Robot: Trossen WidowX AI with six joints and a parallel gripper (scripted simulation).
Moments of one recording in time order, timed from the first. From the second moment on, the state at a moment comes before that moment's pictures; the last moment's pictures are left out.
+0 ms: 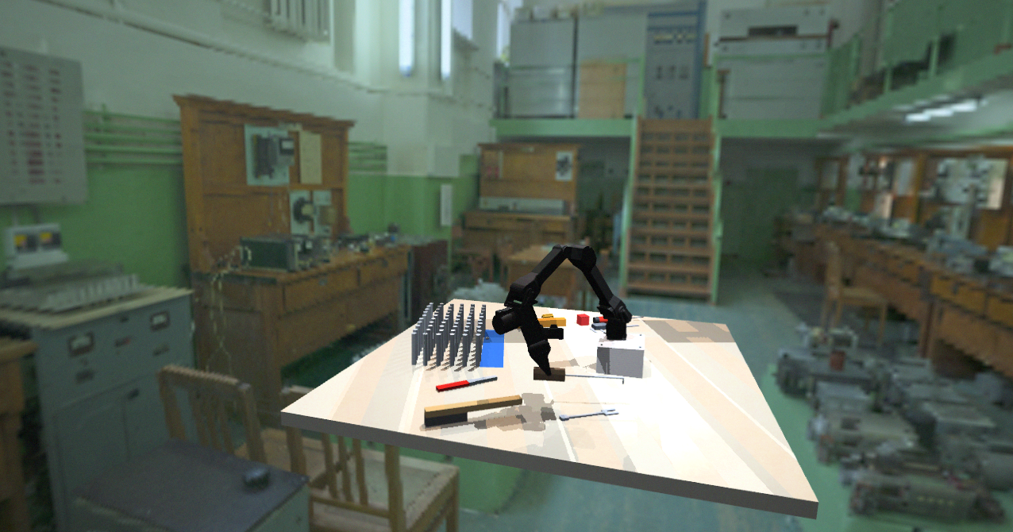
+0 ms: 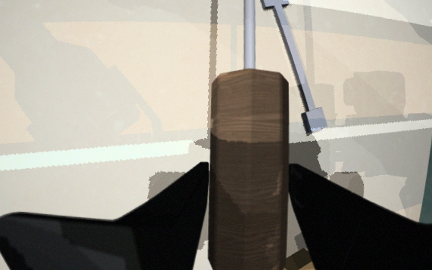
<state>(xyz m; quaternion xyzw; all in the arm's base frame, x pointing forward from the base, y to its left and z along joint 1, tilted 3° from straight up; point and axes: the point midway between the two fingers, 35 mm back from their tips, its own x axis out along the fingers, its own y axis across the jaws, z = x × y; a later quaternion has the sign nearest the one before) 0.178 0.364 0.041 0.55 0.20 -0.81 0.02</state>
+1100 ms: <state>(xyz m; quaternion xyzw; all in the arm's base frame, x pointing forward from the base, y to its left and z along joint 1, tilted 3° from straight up) 0.178 0.362 0.003 0.55 0.20 -0.81 0.02</state>
